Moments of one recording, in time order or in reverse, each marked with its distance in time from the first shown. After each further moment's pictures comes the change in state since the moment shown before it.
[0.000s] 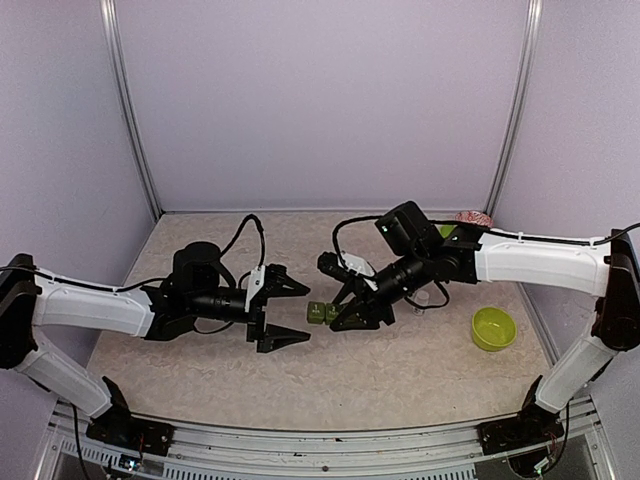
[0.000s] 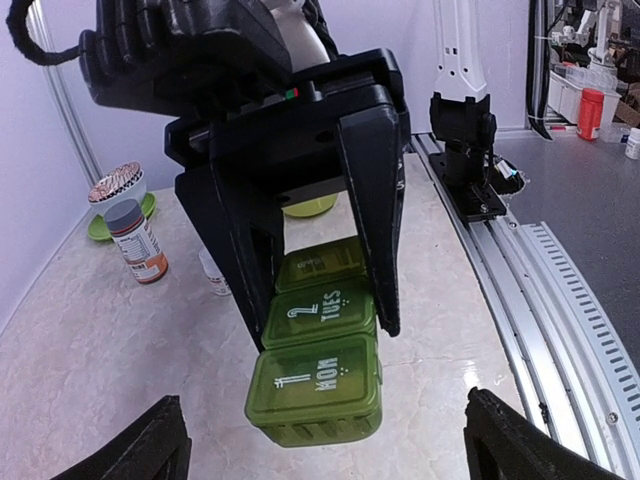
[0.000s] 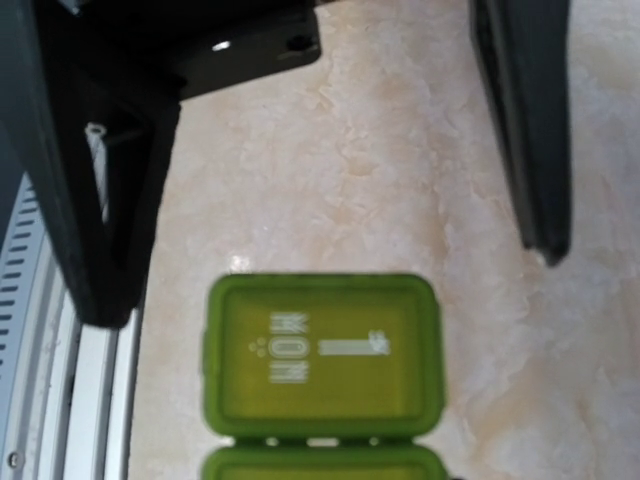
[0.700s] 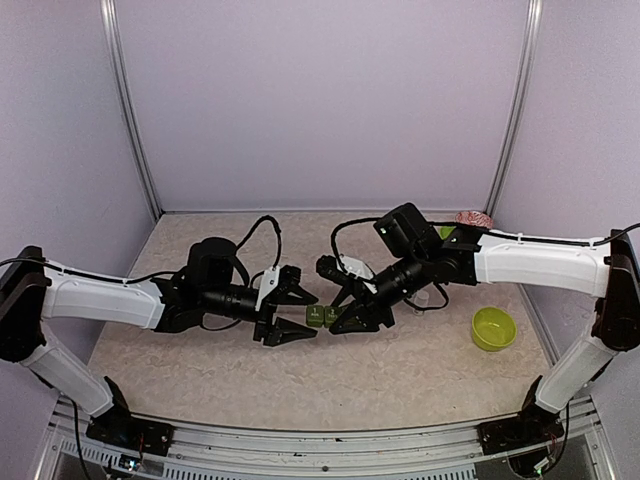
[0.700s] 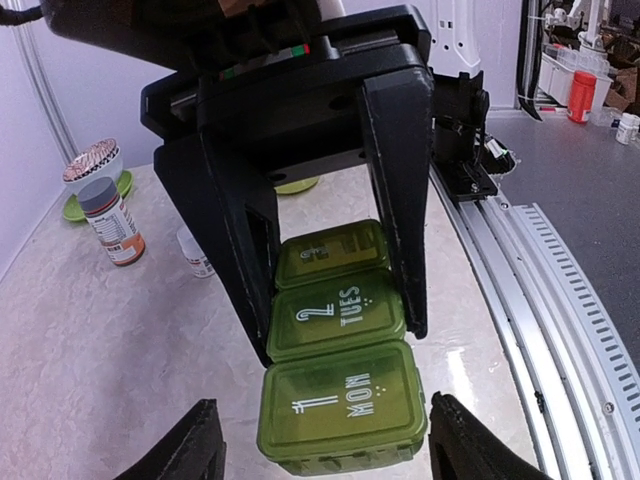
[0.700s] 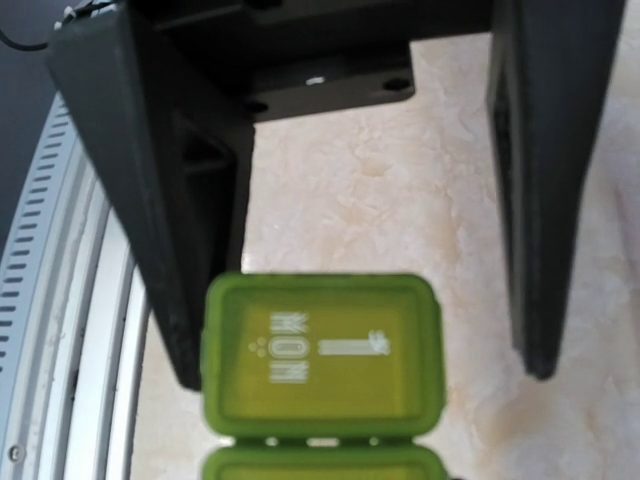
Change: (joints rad) left arm -0.011 0.069 0.092 -0.127 0.016 0.040; right arm 0.011 0.000 -0.003 -0.001 -0.003 -0.024
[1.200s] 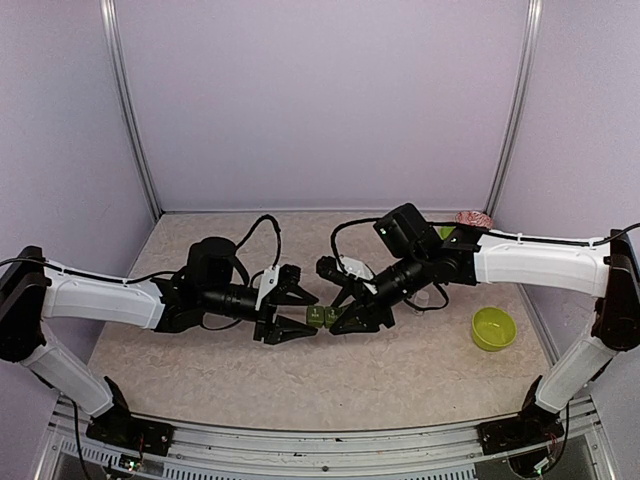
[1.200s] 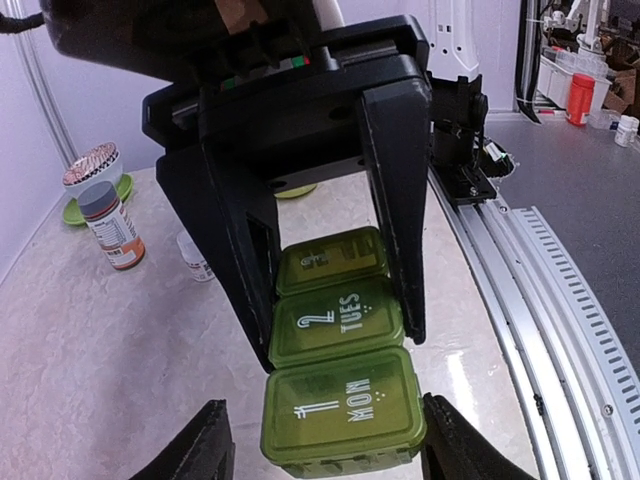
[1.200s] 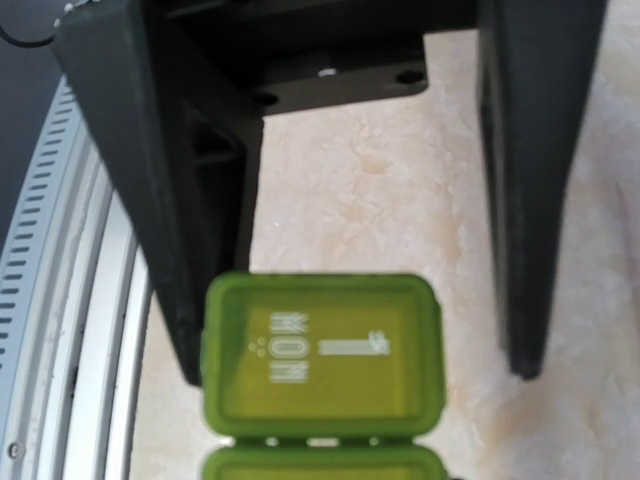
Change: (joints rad) left arm 0.000 0.000 0.000 0.005 0.006 -0.004; right arm 0.000 0.001 0.000 -0.003 0.000 -0.005
